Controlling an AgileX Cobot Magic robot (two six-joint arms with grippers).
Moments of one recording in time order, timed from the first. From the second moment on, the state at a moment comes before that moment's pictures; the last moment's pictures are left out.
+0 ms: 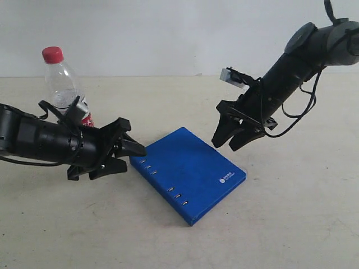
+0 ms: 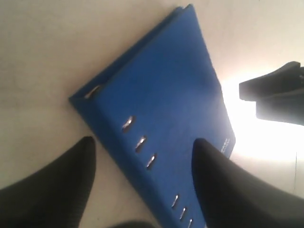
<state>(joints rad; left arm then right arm) -0.10 1.94 -0.83 -1.75 0.62 1.14 0.17 2.28 -1.68 0.70 1.22 -0.60</state>
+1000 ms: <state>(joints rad) -0.12 2.03 -0.90 -1.74 0.63 1.19 0.16 2.34 -1.68 0.90 1.22 -0.67</state>
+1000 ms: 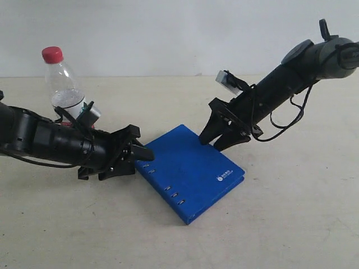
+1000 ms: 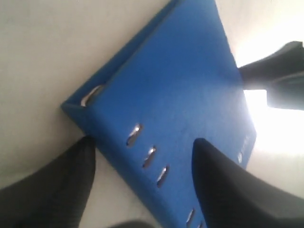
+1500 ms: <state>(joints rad) -0.12 2.03 -1.02 -1.74 0.73 1.22 0.17 2.21 -1.68 0.89 1.22 -0.56</state>
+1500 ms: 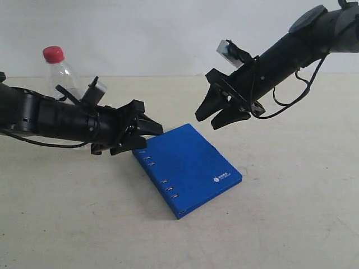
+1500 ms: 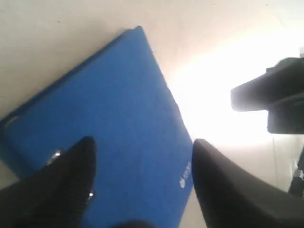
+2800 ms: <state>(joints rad) -0.14 1.24 -0.46 -1.74 0.13 1.38 -0.06 0.80 -0.61 0.53 0.20 -0.34</state>
